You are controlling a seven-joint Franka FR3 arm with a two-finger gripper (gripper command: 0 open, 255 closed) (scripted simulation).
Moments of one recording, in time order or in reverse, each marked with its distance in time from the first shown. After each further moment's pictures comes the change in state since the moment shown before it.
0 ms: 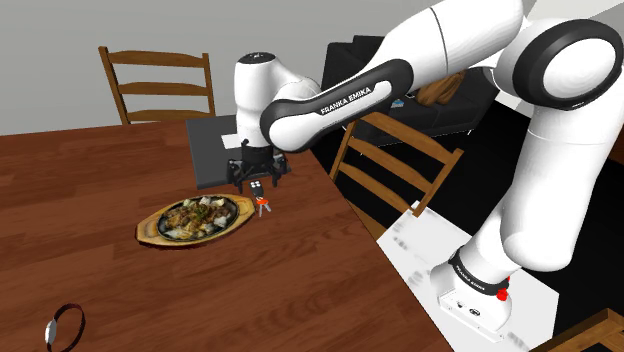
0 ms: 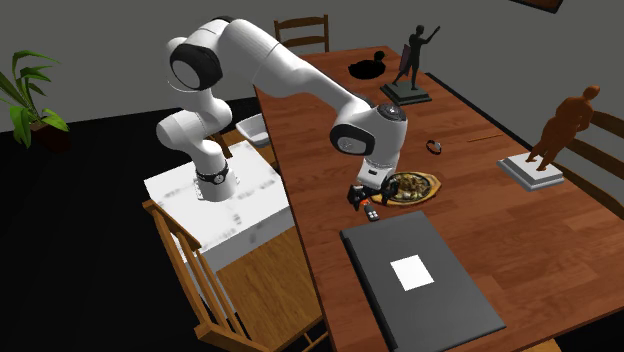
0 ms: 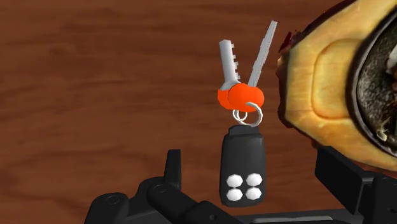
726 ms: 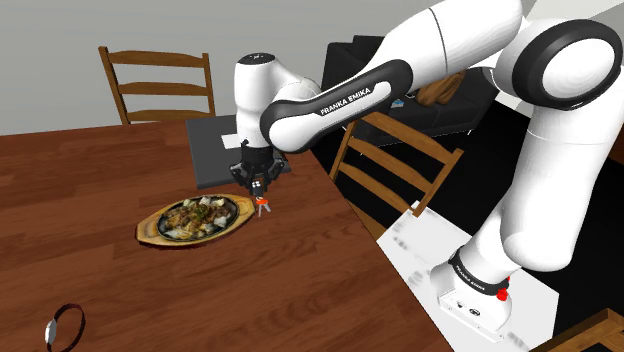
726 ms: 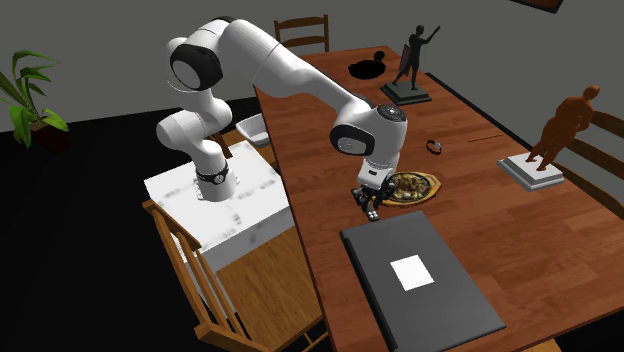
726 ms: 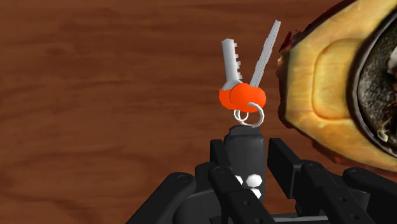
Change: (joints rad) arm 0.001 0.002 0.000 0.000 -0.001 0.003 0.001
